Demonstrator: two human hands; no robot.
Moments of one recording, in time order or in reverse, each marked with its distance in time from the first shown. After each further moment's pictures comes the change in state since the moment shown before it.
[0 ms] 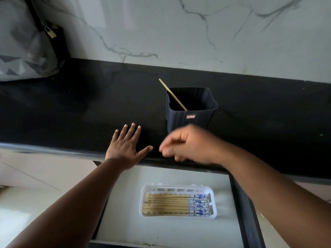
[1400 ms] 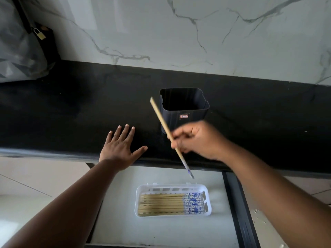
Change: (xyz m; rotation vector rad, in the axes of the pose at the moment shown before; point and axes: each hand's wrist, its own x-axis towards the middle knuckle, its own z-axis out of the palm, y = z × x) left_hand 0.002 0.001 -0.002 -0.015 0.013 -0.003; right_hand -0.010 0.025 -0.017 0.139 0.244 -0.037
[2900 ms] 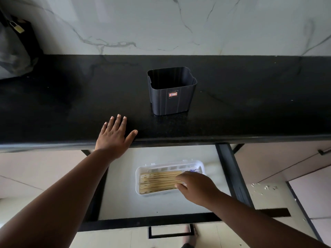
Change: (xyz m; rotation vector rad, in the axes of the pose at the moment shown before) left_hand -0.020 -0.001 0.004 -0.029 -0.027 0.038; right_hand -0.114 0.156 0.105 -0.794 -0.025 0.131
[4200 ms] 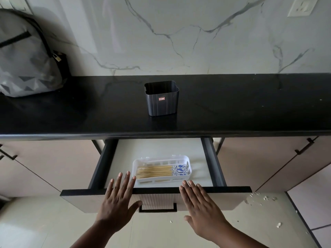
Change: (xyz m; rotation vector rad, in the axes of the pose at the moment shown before) left_hand -0.262 0.059 0.058 0.154 0.081 0.219; right_hand -0.177 0.004 0.025 -0.419 0.118 -0.154
